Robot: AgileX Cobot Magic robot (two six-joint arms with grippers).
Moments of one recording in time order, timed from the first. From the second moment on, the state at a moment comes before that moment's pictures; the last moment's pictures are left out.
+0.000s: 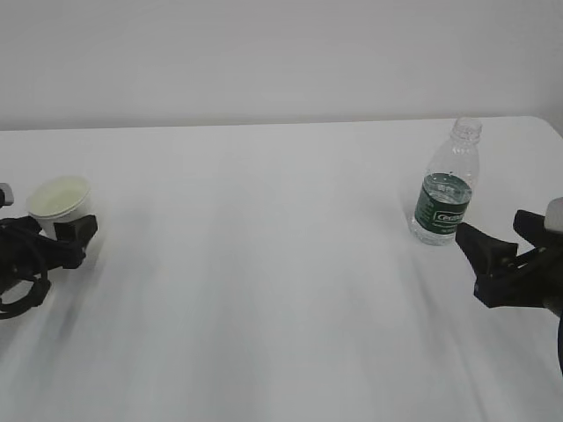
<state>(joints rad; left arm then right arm) -0.03 2.08 -0.53 0.15 -1.16 -0.15 0.16 1.64 -0.19 -0.08 -1.13 -0.01</state>
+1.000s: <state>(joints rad) -0.03 1.91 -0.35 0.28 -1.16 -0.24 0.16 1.64 -0.19 -0.23 -1.14 -0.01</state>
